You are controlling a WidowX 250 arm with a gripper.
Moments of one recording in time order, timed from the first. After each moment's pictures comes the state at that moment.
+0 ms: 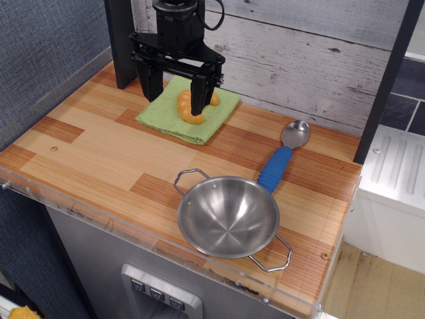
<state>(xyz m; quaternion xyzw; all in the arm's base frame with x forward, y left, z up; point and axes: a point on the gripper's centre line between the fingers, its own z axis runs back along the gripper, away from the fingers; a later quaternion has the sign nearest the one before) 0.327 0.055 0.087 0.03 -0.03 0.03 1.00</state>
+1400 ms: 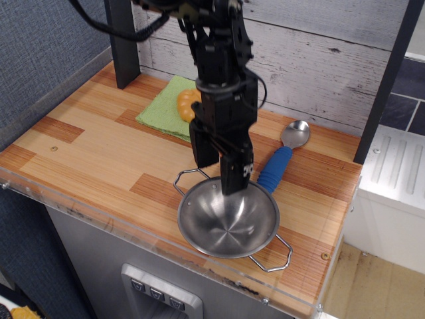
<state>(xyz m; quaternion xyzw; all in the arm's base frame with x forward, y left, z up) 0.290 -0.020 0.032 -0.05 0.00 -0.29 0.96</state>
